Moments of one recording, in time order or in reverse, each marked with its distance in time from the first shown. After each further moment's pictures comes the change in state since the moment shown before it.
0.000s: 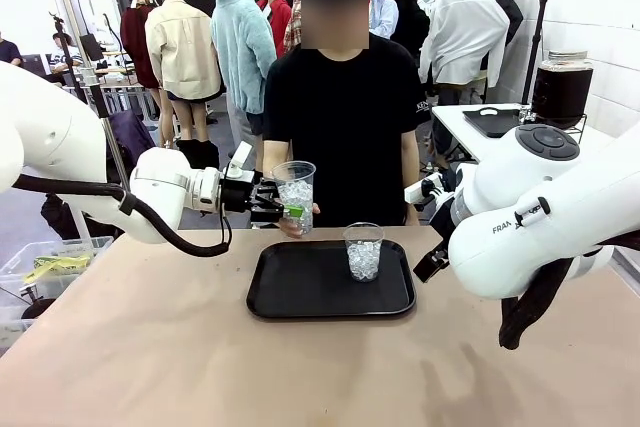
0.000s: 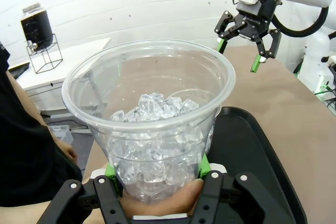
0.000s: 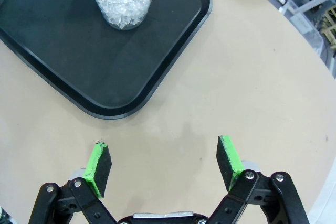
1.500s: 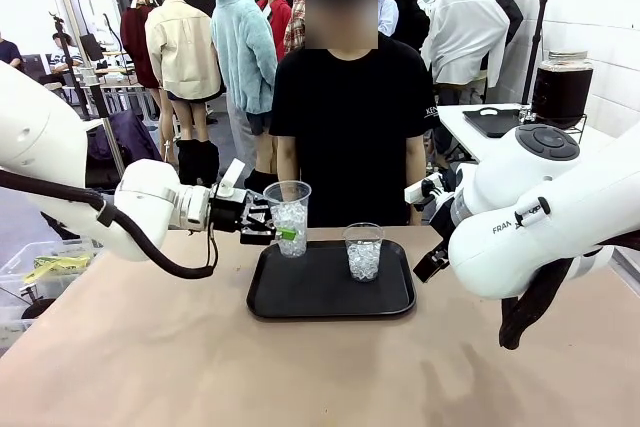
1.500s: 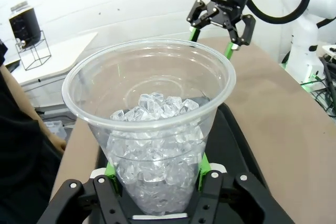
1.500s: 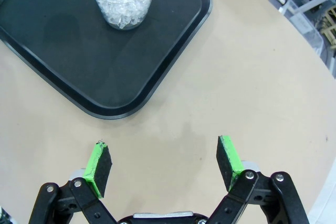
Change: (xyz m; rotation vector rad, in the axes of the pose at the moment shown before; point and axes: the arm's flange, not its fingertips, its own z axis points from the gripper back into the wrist) left arm -0.003 -0.047 0.008 -0.026 0.032 -0.019; right arm 0.000 0.000 0.000 0.000 0.000 0.000
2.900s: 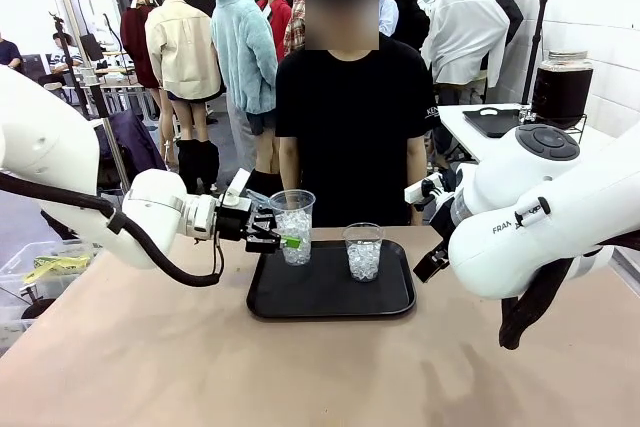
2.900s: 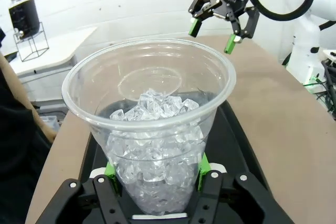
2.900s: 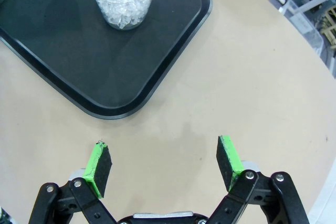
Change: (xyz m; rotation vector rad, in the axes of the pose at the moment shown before) left arm -0.025 -0.010 -0.012 0.001 -0.007 0.042; right arm 0.000 0.000 0.000 0.000 0.000 0.000
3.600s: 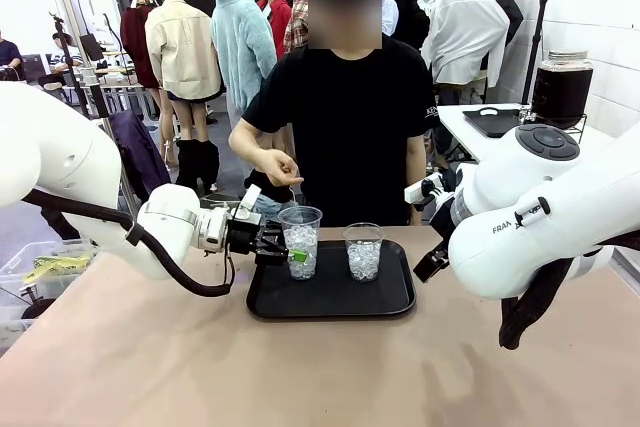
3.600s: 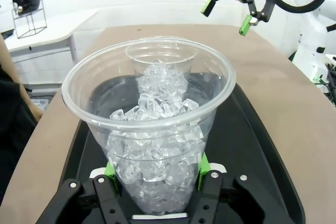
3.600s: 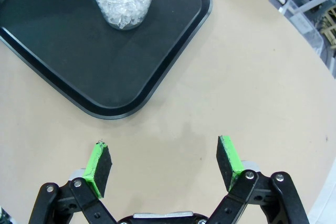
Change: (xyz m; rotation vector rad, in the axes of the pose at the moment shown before) left arm -0.045 0.014 -0.021 -0.007 0.027 0.090; right arm 0.000 0.000 0.000 0.000 0.000 0.000
